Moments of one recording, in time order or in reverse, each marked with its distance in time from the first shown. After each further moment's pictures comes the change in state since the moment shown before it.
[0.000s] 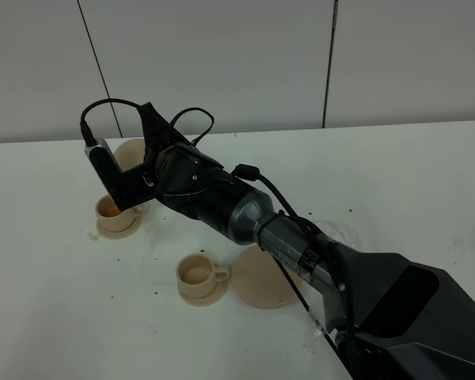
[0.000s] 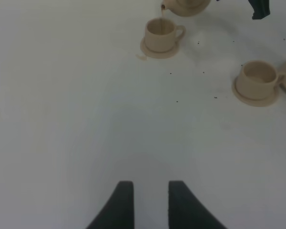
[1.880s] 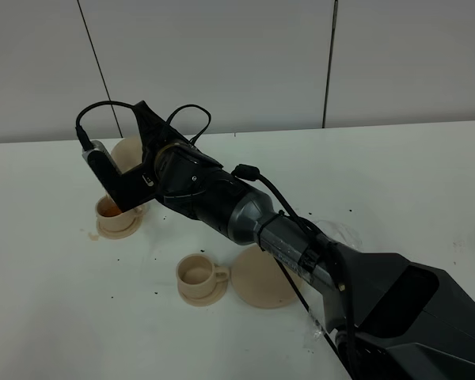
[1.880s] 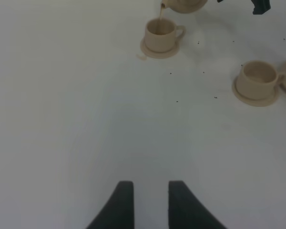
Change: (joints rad) left arm 0.000 0.000 0.000 0.000 0.000 0.000; right arm 0.000 0.000 0.000 -0.030 -0.021 -0.049
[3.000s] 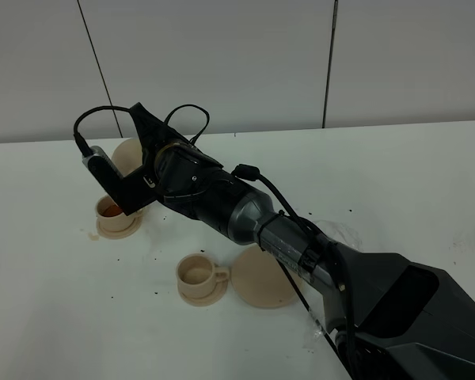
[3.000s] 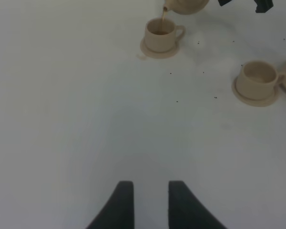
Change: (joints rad) left arm 0.000 0.000 0.000 0.000 0.000 0.000; right arm 0.000 0.000 0.000 0.000 0.000 -0.076
